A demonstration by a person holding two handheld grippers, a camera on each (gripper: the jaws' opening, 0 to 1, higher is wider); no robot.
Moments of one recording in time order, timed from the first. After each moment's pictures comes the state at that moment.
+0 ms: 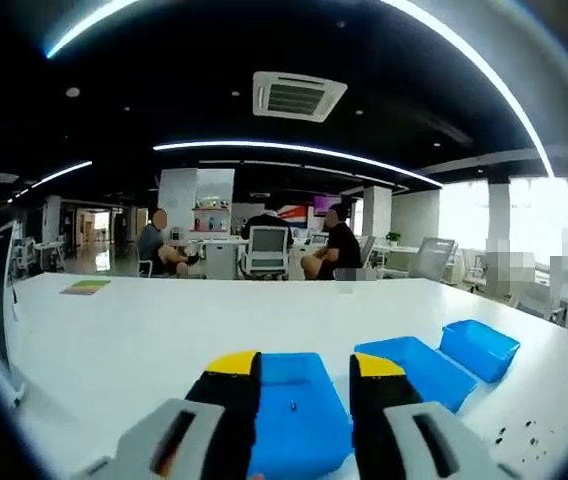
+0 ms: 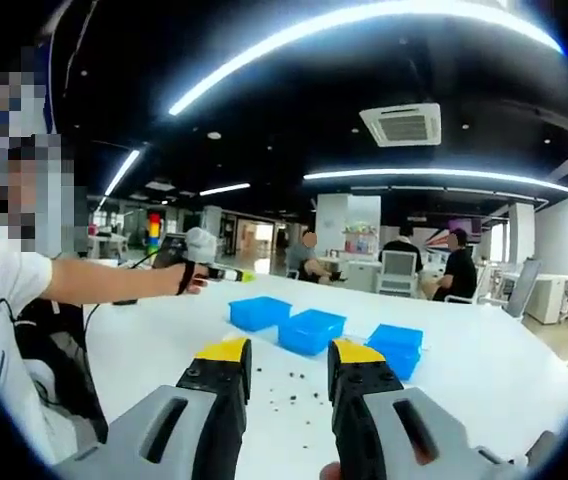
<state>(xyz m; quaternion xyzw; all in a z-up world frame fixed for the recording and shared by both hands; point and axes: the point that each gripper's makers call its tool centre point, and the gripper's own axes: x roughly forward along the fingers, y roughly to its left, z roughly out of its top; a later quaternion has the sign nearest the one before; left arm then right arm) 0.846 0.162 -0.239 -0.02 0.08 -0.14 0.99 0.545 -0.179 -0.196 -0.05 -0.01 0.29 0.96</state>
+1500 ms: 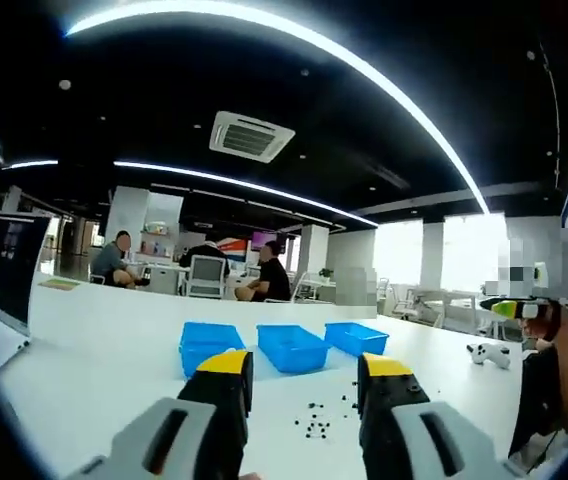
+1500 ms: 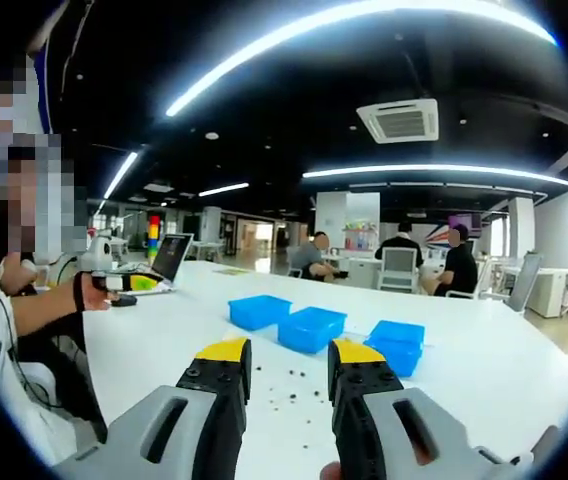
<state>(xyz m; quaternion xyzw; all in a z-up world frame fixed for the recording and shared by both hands) 0.598 0.155 -0.237 -0.05 0.02 -0.27 0.96 0.551 -0.178 -0.203 -0.04 -0.01 0.29 0.96</state>
